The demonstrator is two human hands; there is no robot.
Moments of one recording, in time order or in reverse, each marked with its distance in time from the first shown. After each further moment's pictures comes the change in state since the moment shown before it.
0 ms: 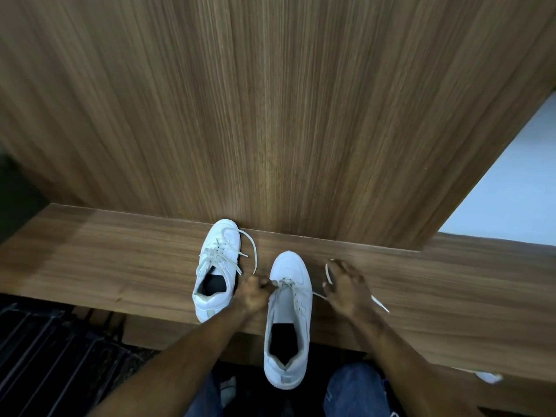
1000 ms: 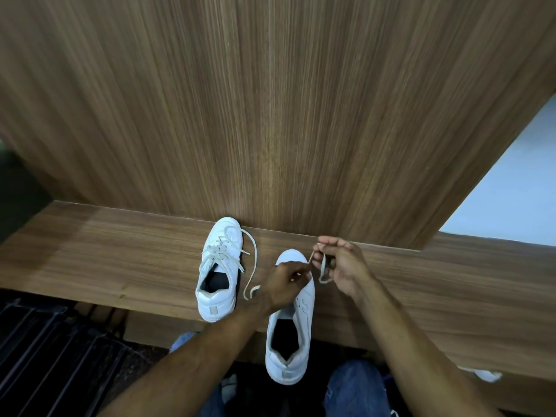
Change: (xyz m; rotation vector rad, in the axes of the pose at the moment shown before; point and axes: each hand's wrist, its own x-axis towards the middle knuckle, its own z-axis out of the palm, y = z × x) left_hand -0.018 0.051 0.008 -0.105 -0.008 0.437; right_hand 0.019 -0.059 -0.055 1.517 -0.087 0.494
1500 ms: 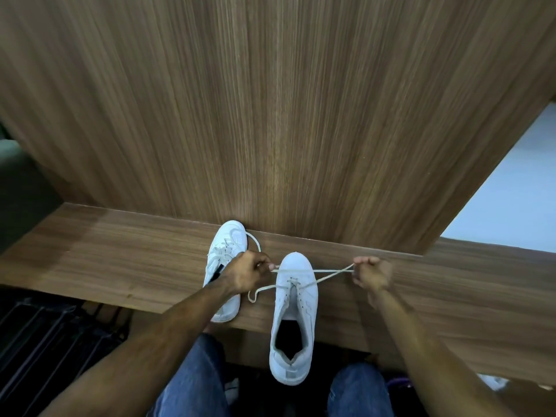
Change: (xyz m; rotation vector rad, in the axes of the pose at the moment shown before) left_hand 0.000 -0.042 -0.077 0.231 -0.006 -0.074; right_hand 0.017 0.017 -0.048 -0.352 0.464 -0.194
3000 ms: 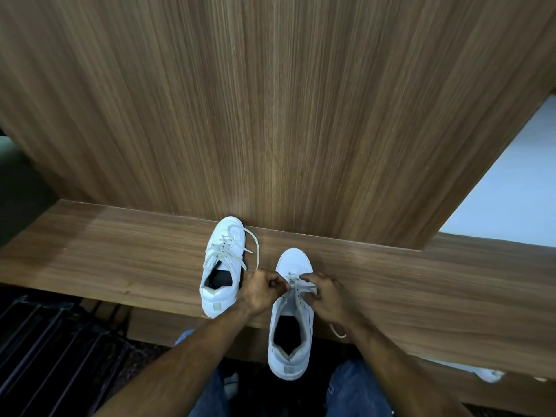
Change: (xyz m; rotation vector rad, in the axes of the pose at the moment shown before) left_hand -0.017 0.008 0.061 -0.206 0.074 -0.050; right_hand -0.046 0.044 0.025 -0.804 -0.577 -0.642
